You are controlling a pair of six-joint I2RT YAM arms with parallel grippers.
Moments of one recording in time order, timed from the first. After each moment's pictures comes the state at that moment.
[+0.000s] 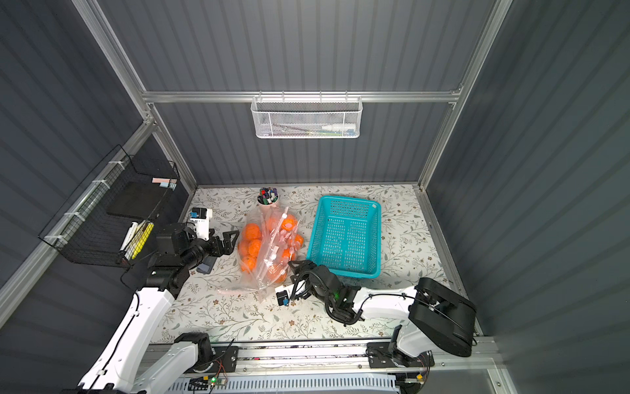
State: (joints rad) left arm 0.00 0.91 0.79 -0.35 0.29 -0.08; right arm 1.07 1.45 0.53 0.60 0.19 -1.25
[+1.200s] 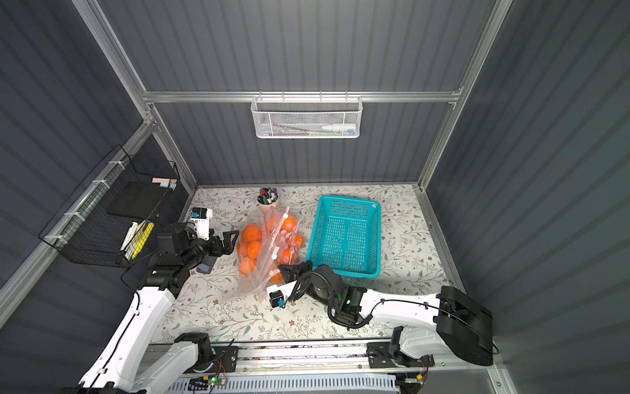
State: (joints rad) left arm 0.00 0.92 0.79 -0.35 0.28 -0.07; right arm 1.14 1.28 0.64 0.47 0.16 -1.10
